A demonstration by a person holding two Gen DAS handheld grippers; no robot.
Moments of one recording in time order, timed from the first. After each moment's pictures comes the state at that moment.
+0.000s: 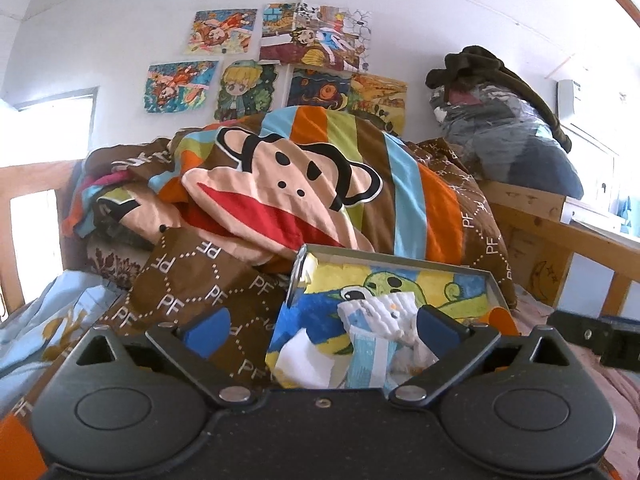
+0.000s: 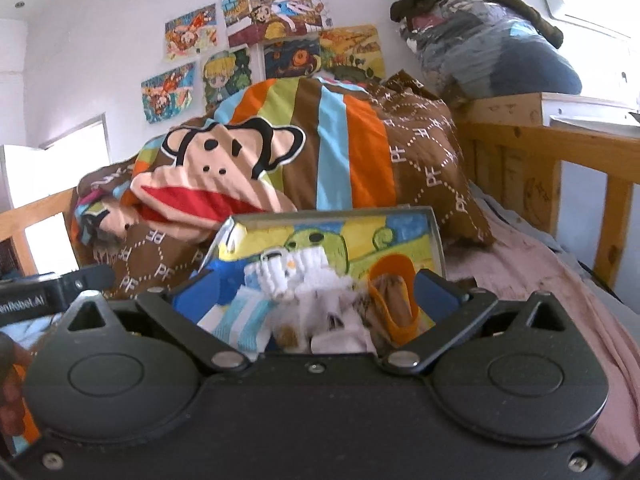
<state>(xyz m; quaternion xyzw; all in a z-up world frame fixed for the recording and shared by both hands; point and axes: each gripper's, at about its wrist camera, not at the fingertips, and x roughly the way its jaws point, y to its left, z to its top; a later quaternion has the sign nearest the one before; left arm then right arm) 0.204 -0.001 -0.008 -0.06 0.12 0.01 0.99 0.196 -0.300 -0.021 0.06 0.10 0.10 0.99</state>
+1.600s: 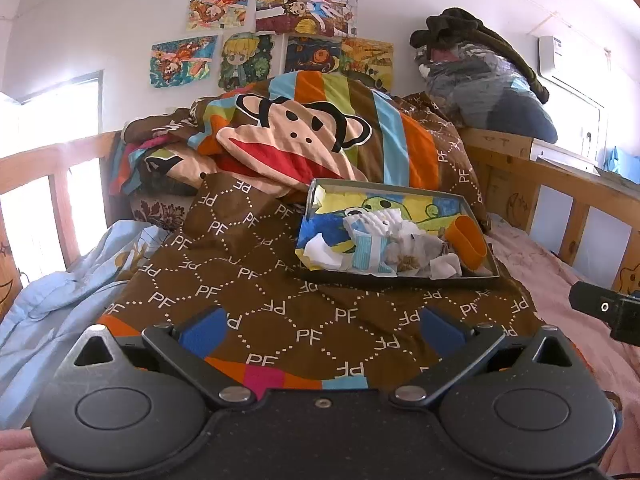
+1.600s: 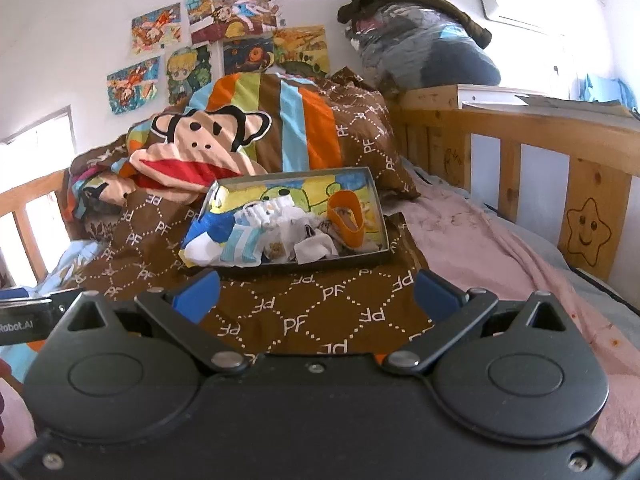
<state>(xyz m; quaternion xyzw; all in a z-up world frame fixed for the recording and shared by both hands) 0.043 0.006 -0.018 -0.03 0.19 0.00 0.98 -0.087 -0.280 -0.057 0.06 0.13 0.02 0.99</state>
